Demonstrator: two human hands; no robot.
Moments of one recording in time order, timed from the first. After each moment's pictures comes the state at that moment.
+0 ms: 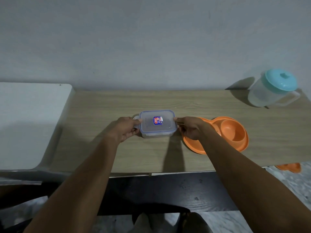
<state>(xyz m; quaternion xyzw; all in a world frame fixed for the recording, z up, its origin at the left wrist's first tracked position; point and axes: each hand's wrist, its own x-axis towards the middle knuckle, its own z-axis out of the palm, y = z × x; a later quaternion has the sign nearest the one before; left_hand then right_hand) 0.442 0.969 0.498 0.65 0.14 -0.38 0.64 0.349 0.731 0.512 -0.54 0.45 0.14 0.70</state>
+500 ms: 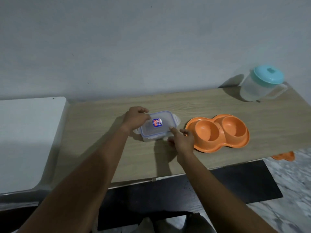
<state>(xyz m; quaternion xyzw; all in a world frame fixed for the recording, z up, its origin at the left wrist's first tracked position) 0.472 0.933 0.515 0.84 -0.11 -0.24 0.47 0.312 0.821 0.488 -0.48 0.52 -0.17 0.68</state>
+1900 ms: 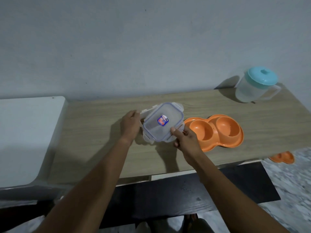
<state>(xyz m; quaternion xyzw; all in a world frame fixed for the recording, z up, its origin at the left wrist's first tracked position) 0.423 0.932 0.513 0.80 0.01 -0.13 0.58 0.267 0.790 0.515 -0.56 0.31 -0.11 0.76</state>
